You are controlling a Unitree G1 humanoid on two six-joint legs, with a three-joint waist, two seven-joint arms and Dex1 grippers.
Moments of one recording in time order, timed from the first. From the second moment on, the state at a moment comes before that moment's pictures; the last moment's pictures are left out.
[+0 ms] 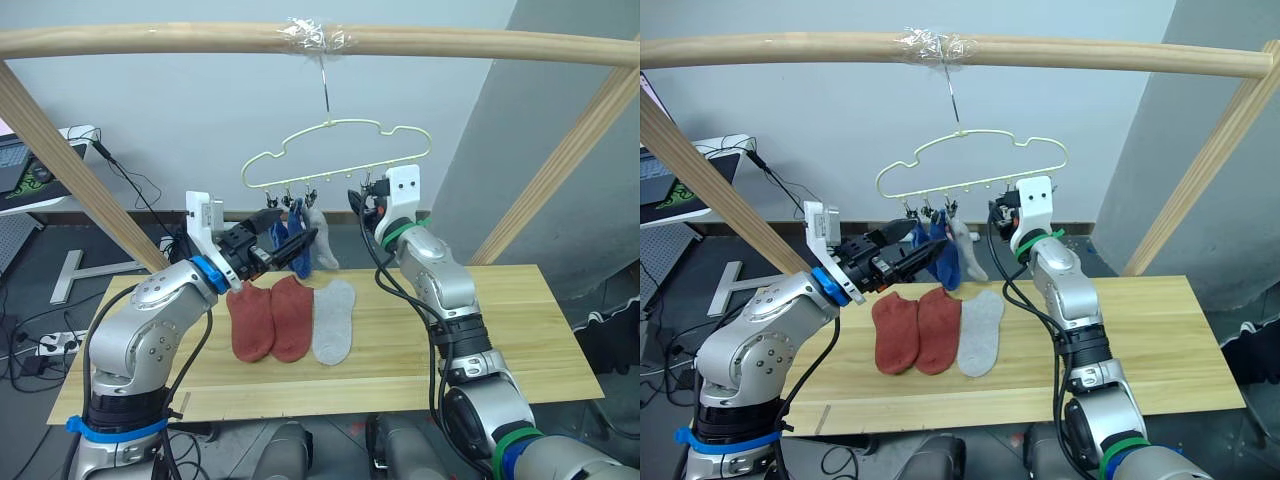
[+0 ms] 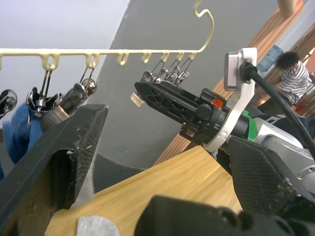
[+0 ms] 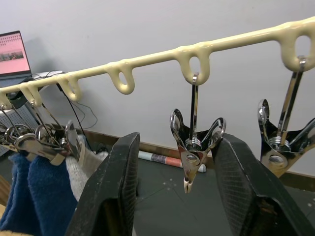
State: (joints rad) left arm -0.33 0.48 0.16 -0.38 -0.71 0.68 -0.54; right arm -0.73 0.03 0.00 0.24 0.14 0.38 0.19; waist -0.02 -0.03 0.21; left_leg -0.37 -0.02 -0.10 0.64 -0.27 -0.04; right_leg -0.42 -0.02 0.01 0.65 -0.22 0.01
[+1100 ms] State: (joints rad) left arm -0.37 0.48 0.15 -0.40 -0.71 0.67 -0.56; right arm -0.76 0.06 0.00 0.27 0.14 0.36 0.17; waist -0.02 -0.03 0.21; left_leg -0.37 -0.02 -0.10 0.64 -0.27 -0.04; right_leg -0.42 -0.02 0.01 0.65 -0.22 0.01
